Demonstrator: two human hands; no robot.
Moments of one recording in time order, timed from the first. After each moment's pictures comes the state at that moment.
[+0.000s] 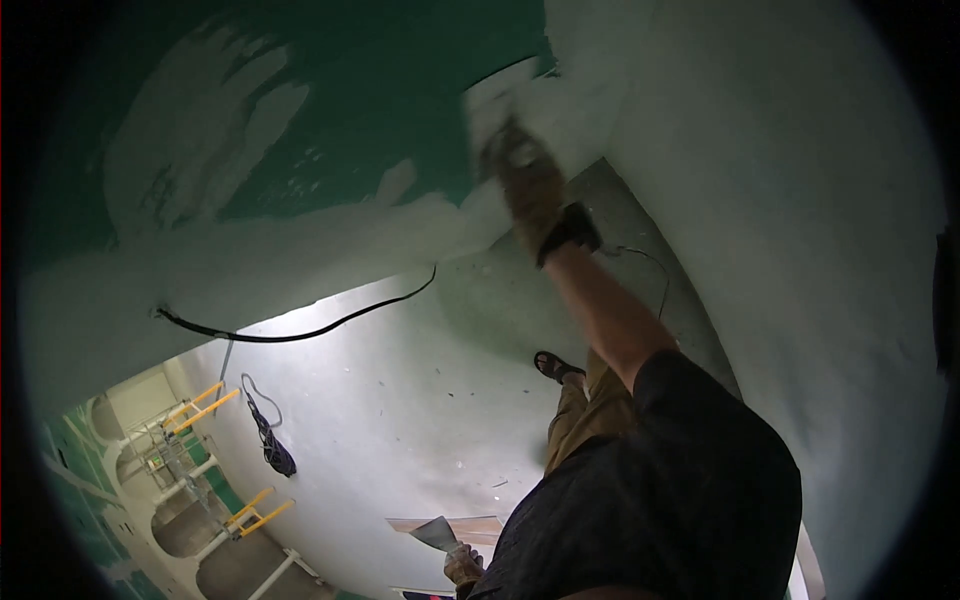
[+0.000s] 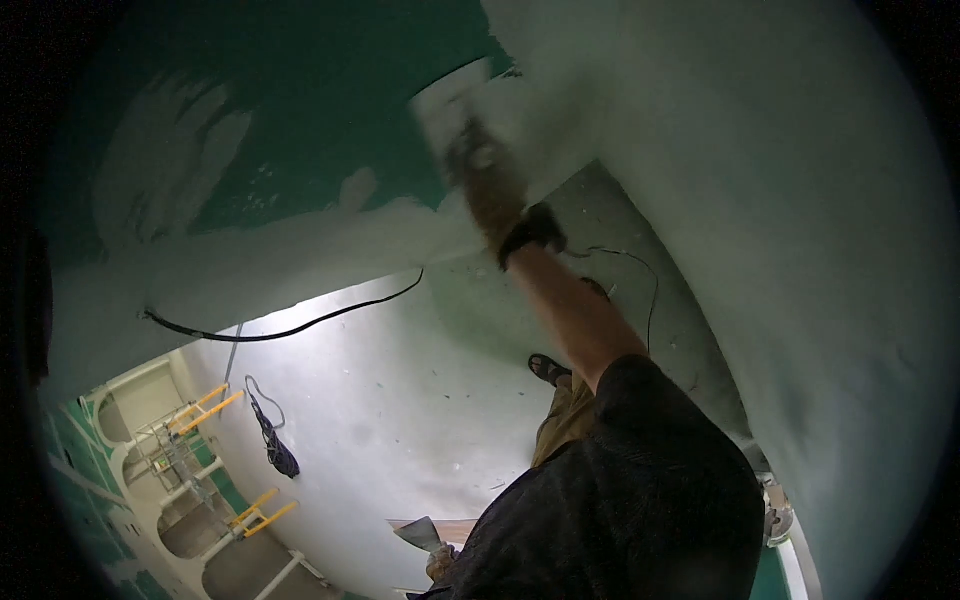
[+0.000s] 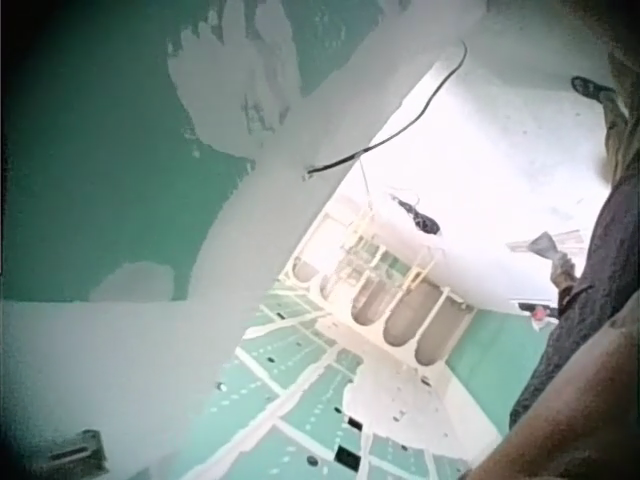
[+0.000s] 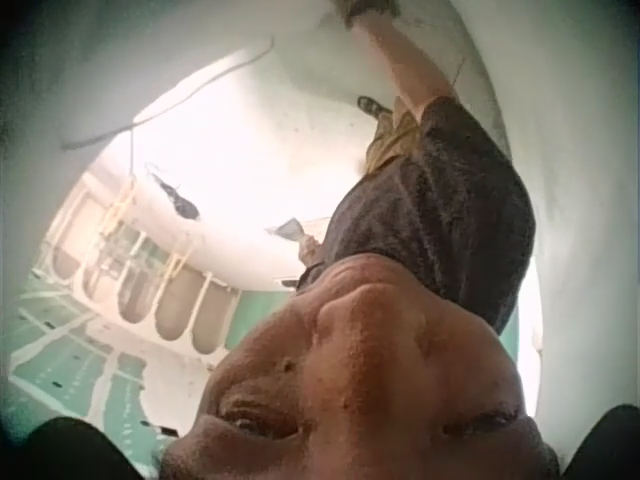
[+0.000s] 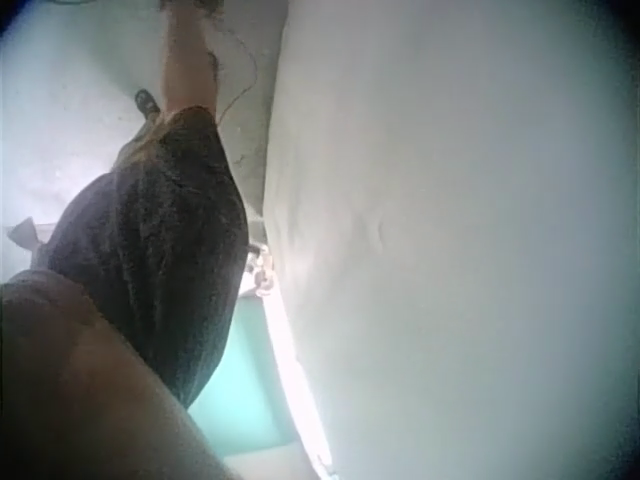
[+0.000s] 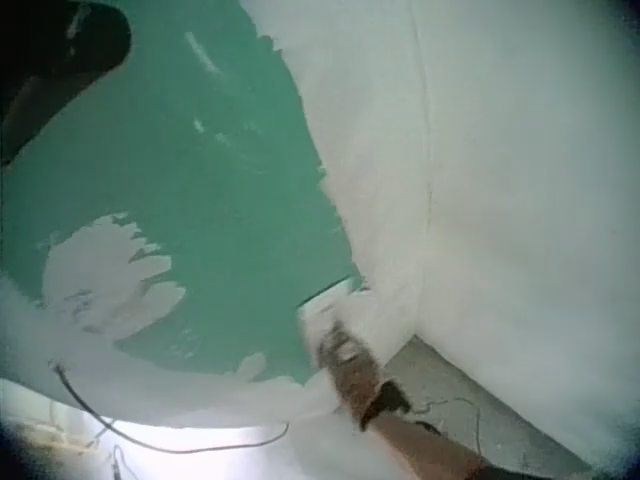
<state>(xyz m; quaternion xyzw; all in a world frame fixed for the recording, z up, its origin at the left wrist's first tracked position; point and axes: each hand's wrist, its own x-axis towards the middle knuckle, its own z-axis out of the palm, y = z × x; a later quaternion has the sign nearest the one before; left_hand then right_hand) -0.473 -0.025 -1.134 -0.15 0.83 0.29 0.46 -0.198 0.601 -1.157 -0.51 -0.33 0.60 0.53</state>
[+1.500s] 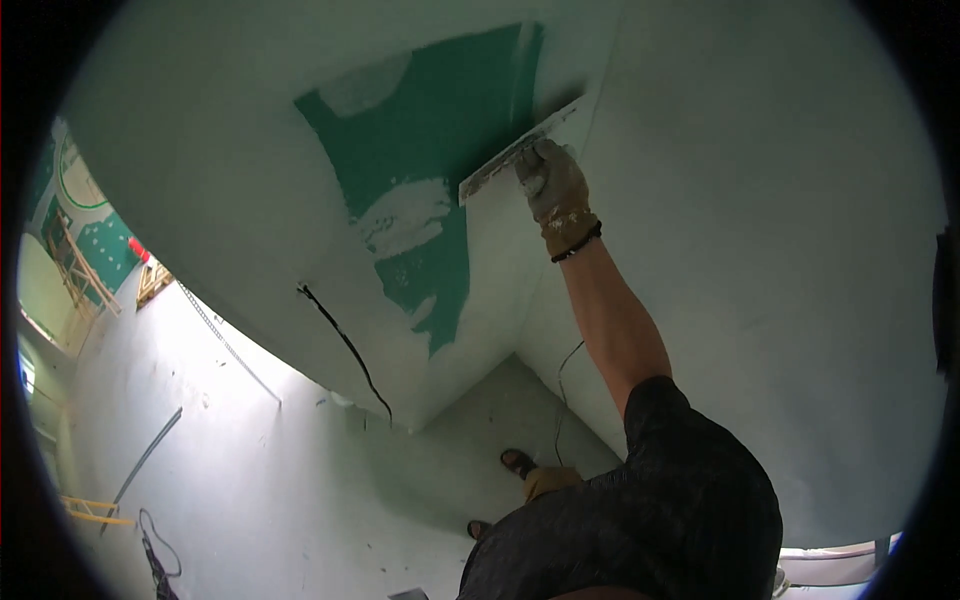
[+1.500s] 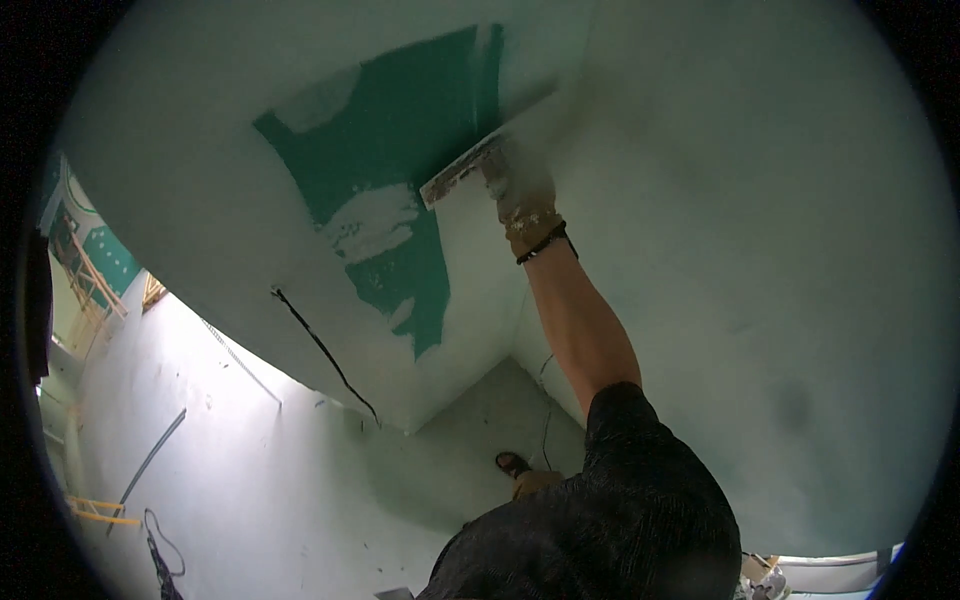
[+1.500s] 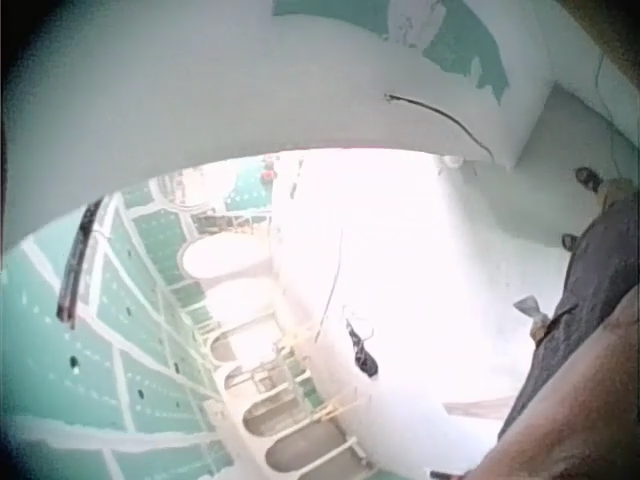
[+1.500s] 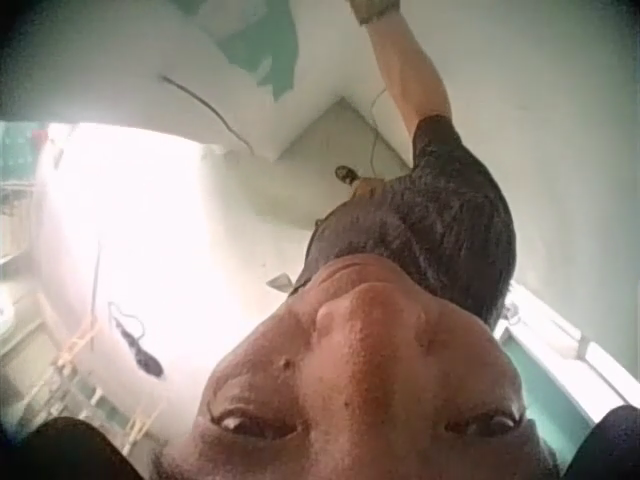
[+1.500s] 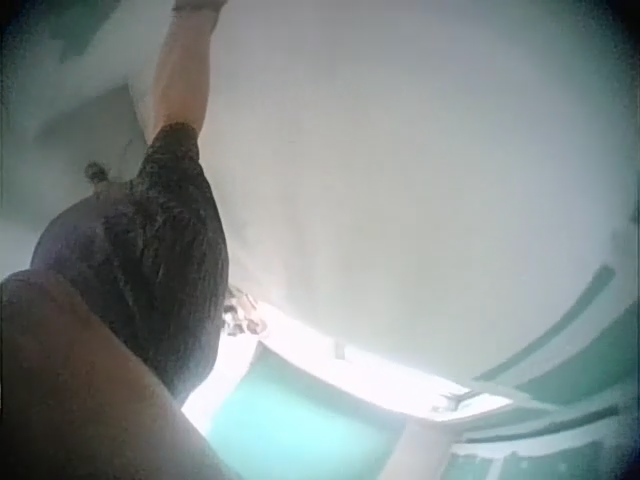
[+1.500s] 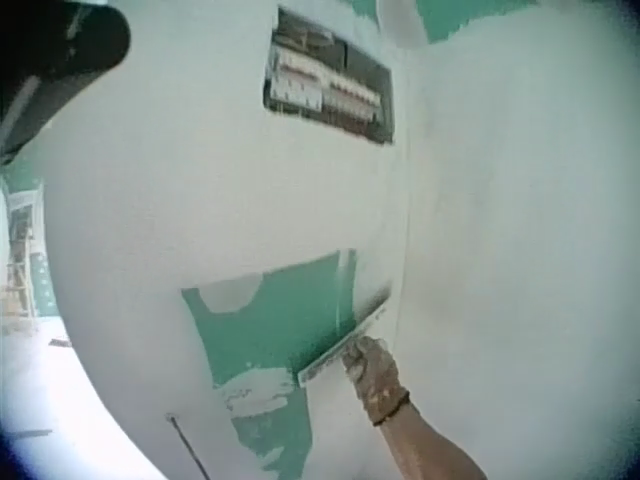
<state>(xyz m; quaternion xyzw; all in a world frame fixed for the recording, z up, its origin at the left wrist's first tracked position) -0.507 -0.085 -1.351 -0.17 0.50 0.64 0.56 -0.162 0.694 -0.847 -0.17 -0.25 0.61 0.73</state>
